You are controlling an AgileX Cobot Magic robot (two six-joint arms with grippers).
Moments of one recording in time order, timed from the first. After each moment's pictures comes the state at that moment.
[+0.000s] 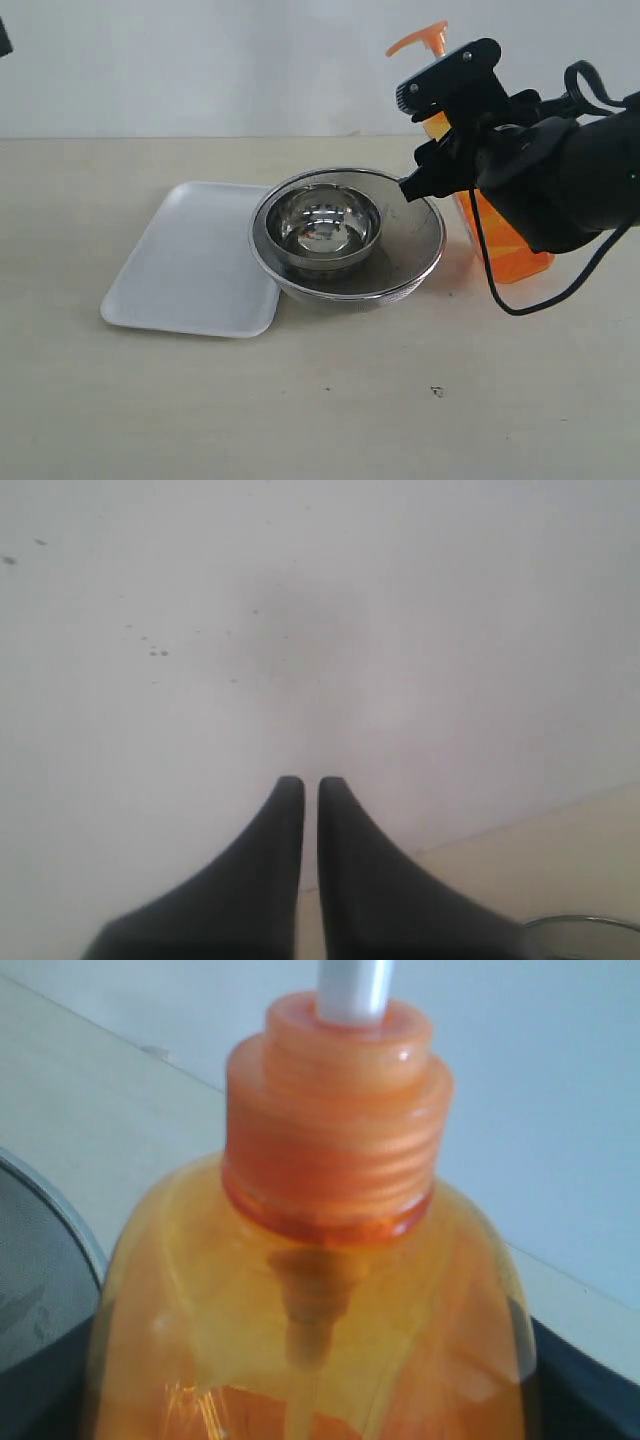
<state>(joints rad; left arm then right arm) -0.02 1.13 -0.69 0.74 -0.49 -0.61 0.58 1.74 -0.92 1.15 -0.63 -1.33</state>
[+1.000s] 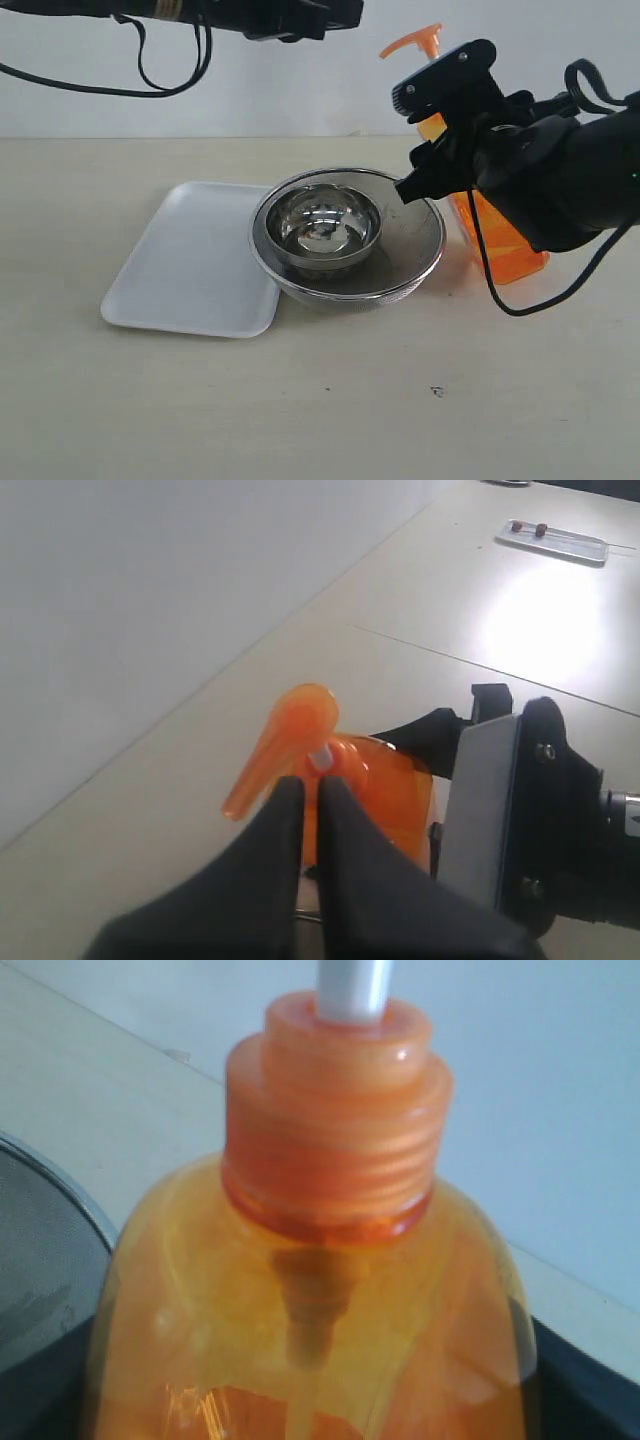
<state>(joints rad) -0.38 1.85 -1.52 1.74 -0.70 -1.61 0.58 1.74 -0.92 1.13 -0.60 -1.32</state>
